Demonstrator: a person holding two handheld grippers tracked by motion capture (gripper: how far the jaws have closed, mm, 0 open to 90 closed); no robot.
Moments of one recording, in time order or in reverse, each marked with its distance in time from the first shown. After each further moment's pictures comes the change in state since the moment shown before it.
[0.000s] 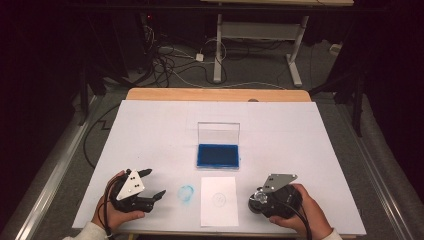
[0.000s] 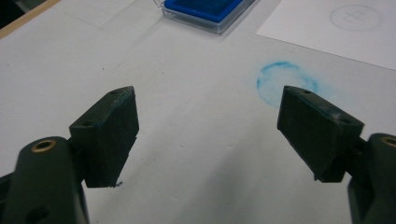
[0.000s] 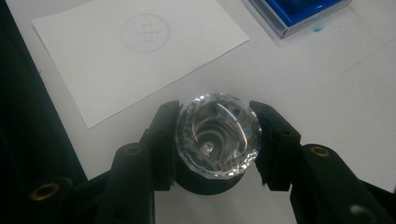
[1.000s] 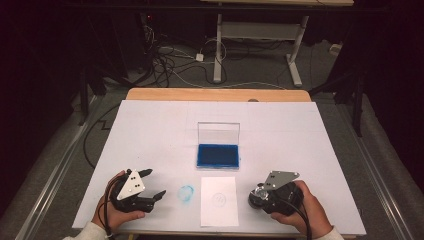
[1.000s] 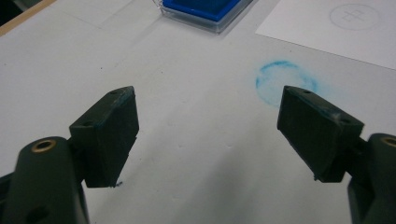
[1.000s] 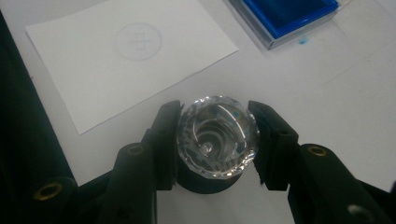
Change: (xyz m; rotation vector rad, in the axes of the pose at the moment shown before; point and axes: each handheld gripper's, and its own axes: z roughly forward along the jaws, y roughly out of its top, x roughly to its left) left arm 0.000 0.000 0.001 0.002 -0.001 -0.002; right arm -0.005 0.006 -0.006 -0.035 -0.031 -0.022
